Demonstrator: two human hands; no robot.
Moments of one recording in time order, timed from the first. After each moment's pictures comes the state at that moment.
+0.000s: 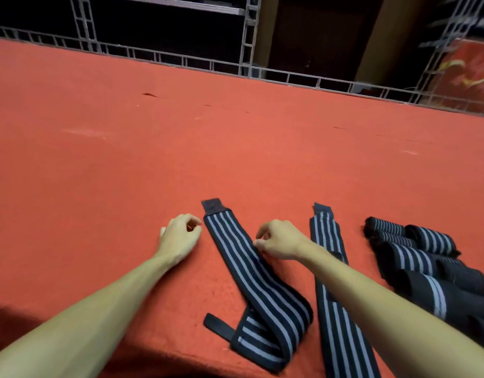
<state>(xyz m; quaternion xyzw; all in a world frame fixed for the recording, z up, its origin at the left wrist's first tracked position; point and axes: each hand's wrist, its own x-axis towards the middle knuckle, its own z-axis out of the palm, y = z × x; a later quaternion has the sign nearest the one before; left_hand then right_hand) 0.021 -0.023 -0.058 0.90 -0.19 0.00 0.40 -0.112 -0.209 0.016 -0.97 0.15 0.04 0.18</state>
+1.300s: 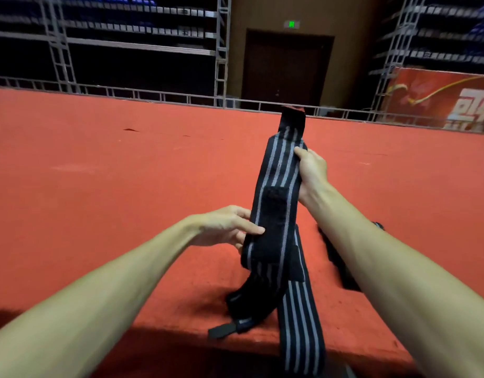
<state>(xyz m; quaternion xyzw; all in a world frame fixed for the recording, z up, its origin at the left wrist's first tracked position) -0.125 -0.068 0.105 0.66 -0.42 -0.43 0.46 -0.194 -0.223 0.170 -0.50 0.20 -0.39 0.74</state>
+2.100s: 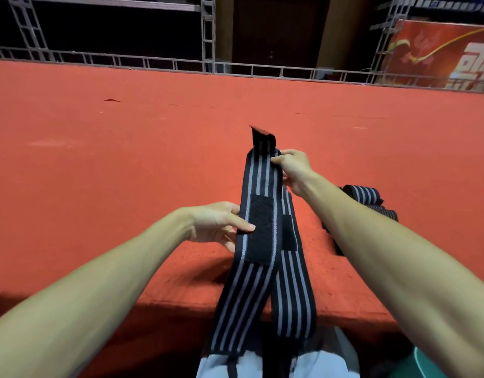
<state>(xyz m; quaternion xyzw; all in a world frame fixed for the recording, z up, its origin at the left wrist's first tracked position) -0.126 -0.079 0.061 0.64 -0.36 -0.53 0.43 -0.173 -0.274 0.095 -0.67 0.31 -0.27 0.62</state>
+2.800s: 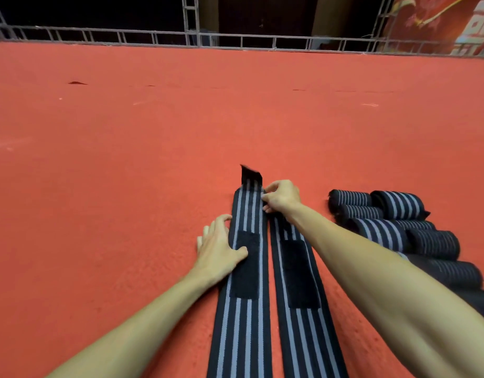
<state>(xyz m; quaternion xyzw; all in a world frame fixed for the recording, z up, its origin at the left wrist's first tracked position) -0.051 -0.180 -0.055 0.87 -0.34 -0.11 0.35 -0.071 -0.367 -0.019 -0.78 0.41 -0.16 0.45</state>
